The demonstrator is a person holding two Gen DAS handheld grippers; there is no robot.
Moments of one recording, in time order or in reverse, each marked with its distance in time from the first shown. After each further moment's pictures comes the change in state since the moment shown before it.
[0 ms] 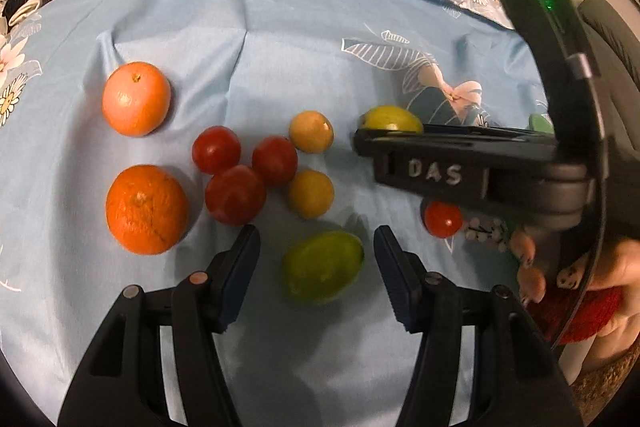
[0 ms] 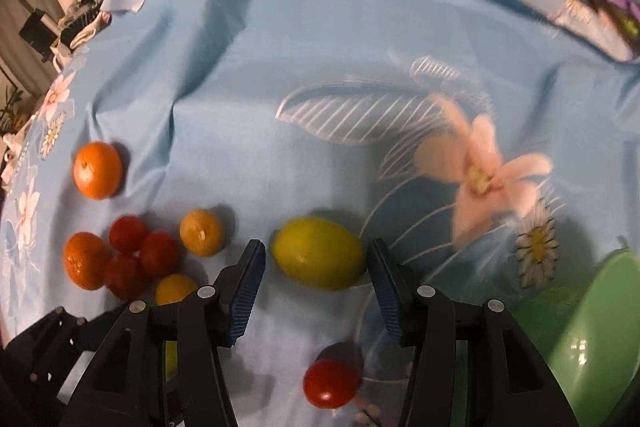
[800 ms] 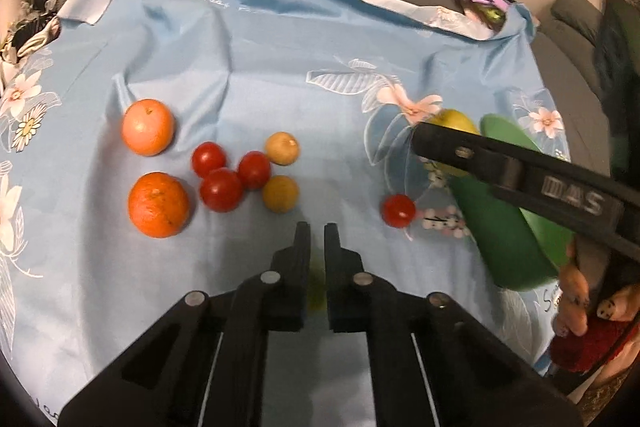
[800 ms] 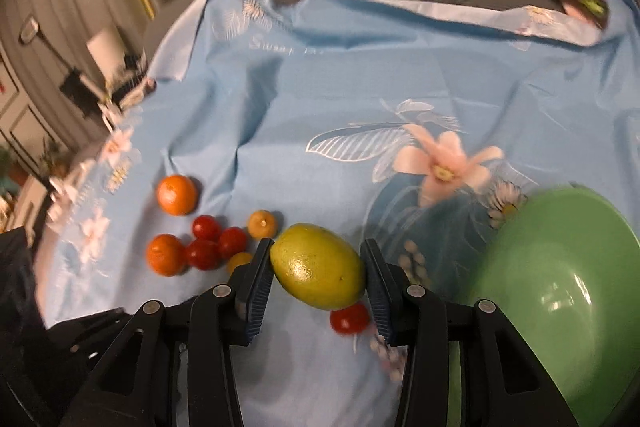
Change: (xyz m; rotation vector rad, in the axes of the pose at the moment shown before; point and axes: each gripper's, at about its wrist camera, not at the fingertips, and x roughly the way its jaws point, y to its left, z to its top) left arm -0.038 -0.017 -0.015 0.060 -0.120 -0.006; right arm -0.092 -0.025 -0.060 0.130 -0.287 0.153
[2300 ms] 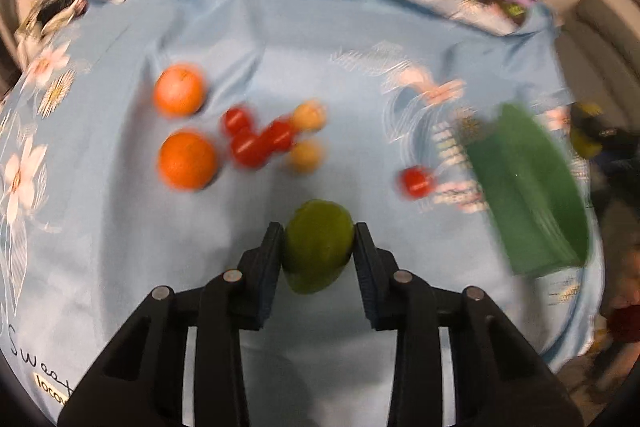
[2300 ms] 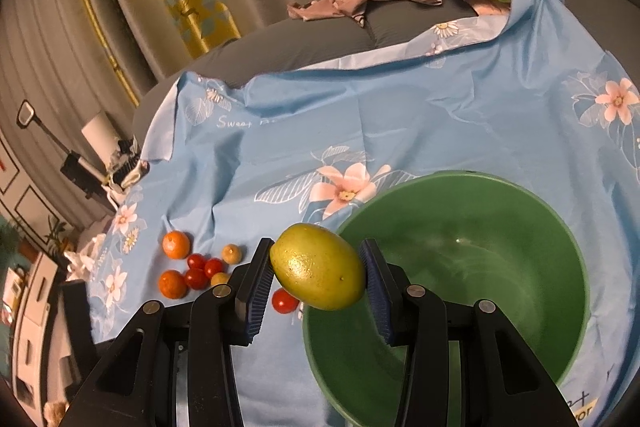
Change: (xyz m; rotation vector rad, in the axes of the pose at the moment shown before) left arm -0.024 -0.009 -0.009 -0.040 0.028 0.037; right arm -0.082 -0.064 -0.024 0.186 -0.208 -0.004
